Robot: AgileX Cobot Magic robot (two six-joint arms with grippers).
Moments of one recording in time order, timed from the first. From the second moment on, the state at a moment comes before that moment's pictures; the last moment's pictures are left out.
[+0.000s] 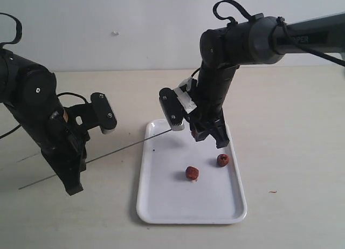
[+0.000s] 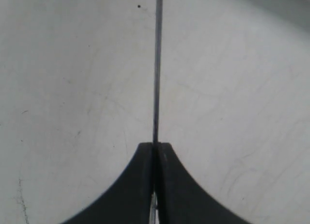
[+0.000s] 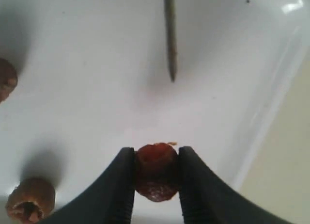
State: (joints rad) left arm -0.50 1.79 -1.02 0.07 0.67 0.64; right arm 0.35 2.20 -1.62 0.05 0.89 -1.42
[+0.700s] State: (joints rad) left arm -0.50 1.79 -1.02 0.05 0.59 0.65; right arm 0.37 2.15 -1.62 0.05 0.88 -1.39
